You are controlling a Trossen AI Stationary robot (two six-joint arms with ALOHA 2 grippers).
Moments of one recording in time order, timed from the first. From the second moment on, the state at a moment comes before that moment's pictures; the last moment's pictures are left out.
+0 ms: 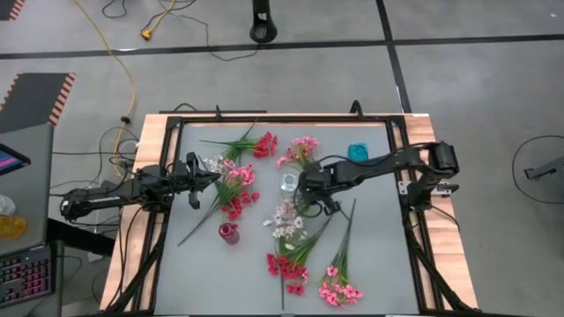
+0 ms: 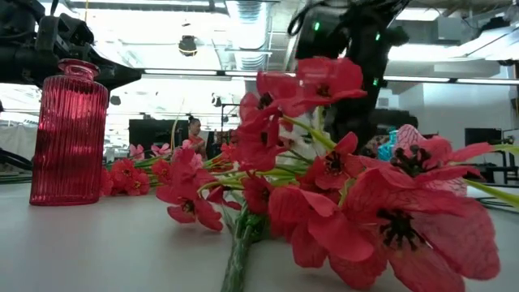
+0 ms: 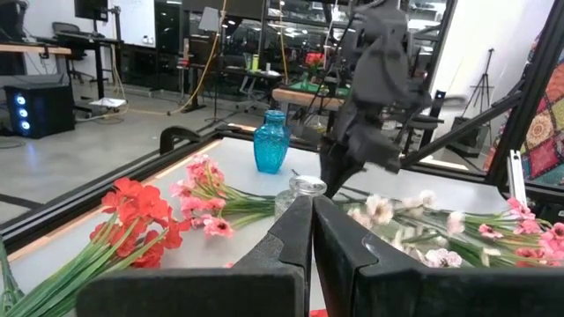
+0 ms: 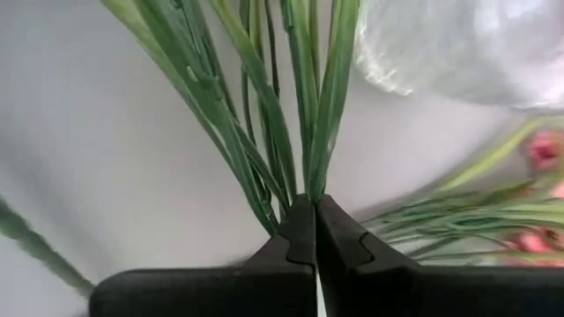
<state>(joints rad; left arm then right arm) 0.16 0.01 0.01 0.03 -0.05 -0.14 0.00 1.71 1.11 -0.66 0.18 -0.48</state>
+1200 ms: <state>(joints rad) 0.16 0.01 0.01 0.04 -0.05 -0.14 -0.09 0.89 1.09 -0.53 0.48 -0.06</state>
